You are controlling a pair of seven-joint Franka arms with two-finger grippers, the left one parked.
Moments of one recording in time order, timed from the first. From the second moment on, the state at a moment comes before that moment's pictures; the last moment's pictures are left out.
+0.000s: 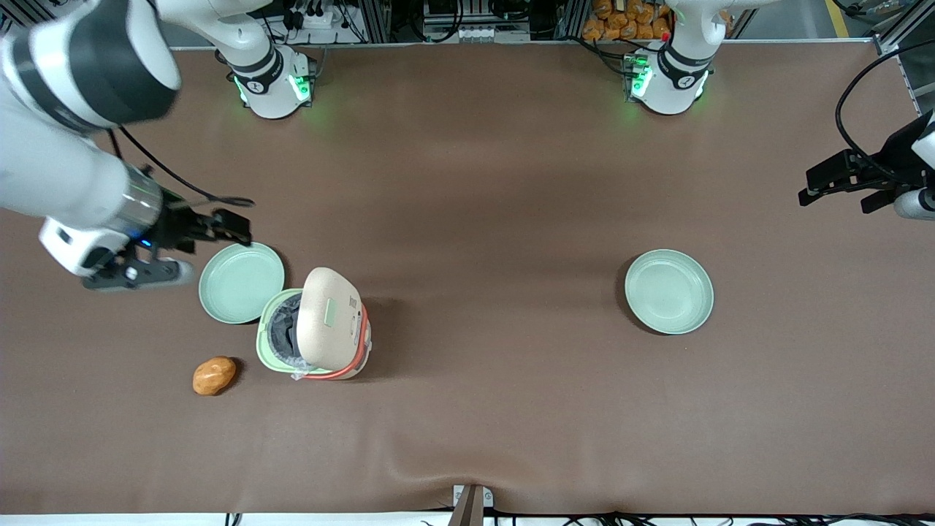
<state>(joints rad) 0.23 0.22 -0.06 -1.39 0.14 1.50 0.11</state>
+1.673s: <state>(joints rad) 0.04 0.11 -0.10 -1.43 -0.02 1.36 -0.08</state>
